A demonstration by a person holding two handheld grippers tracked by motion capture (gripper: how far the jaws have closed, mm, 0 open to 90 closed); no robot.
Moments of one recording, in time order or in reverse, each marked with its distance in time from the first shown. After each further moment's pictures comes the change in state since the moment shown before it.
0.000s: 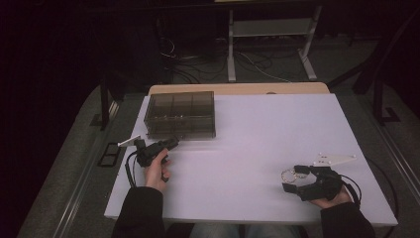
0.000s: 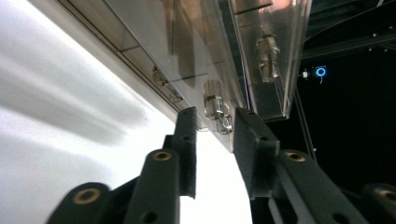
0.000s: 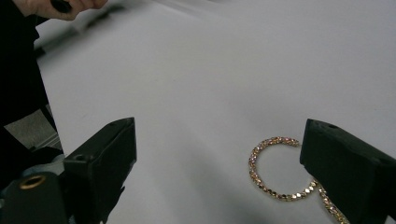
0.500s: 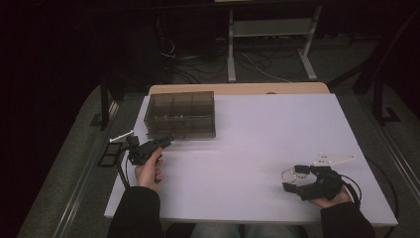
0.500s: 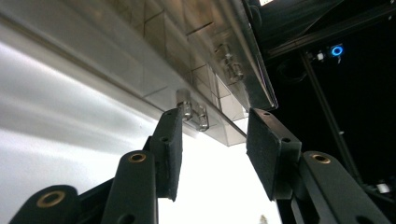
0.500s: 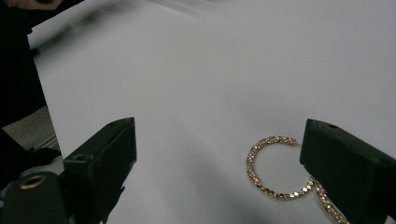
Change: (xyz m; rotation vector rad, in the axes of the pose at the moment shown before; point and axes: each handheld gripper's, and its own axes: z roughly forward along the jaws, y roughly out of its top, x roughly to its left) left arm -0.029 0.007 -0.020 0.005 0.062 0.182; right arm -0.001 0.000 0.000 0.003 -0.006 0.008
